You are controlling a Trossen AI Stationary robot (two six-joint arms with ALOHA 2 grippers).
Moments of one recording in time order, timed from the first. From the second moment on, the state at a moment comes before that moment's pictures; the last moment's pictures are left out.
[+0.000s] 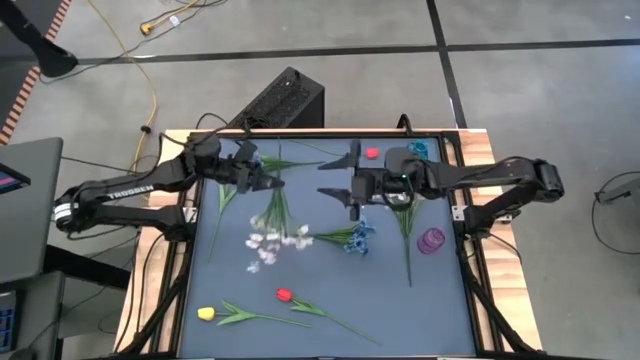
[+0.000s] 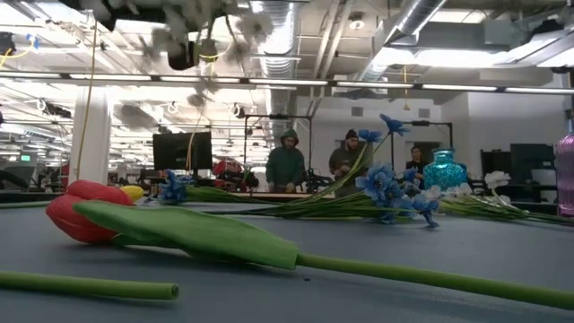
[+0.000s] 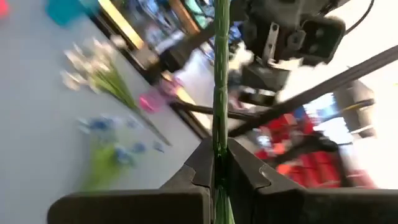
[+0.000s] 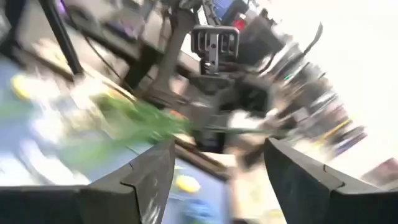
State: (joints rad) left arm 0.41 0.96 0.74 0.11 0.58 -0.95; right arm -0.01 1.38 1.17 0.15 0.08 -0.75
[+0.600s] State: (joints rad) left arm 0.29 1.25 0.74 0.55 0.66 -1.51; right arm 0.07 1.51 1.17 0.22 0.42 -1.63
